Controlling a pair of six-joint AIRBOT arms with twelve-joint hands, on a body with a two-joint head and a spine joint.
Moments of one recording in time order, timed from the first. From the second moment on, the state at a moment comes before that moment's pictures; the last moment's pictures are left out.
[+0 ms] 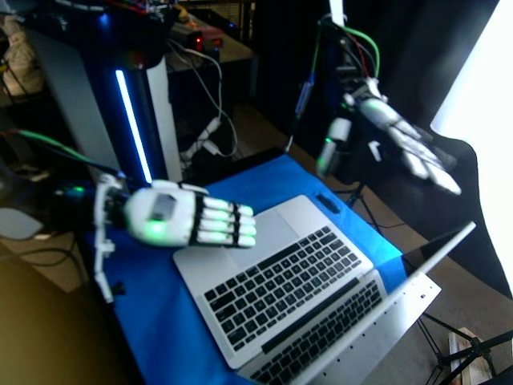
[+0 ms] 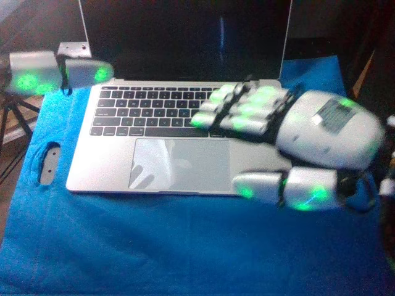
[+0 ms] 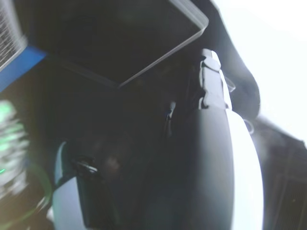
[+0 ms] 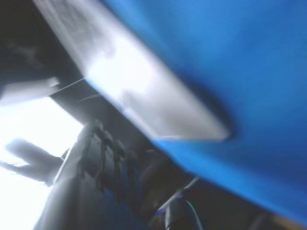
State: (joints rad) left arm 0.77 -0.90 1.19 -0.07 -0.96 0.78; right arm -0.84 -1.09 1.11 -0.27 0.87 -0.70
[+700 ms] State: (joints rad) left arm 1.29 -0.84 0.96 -0.31 -1.56 0.63; right arm -1.22 -0.96 0.99 0.39 1.64 -0.71
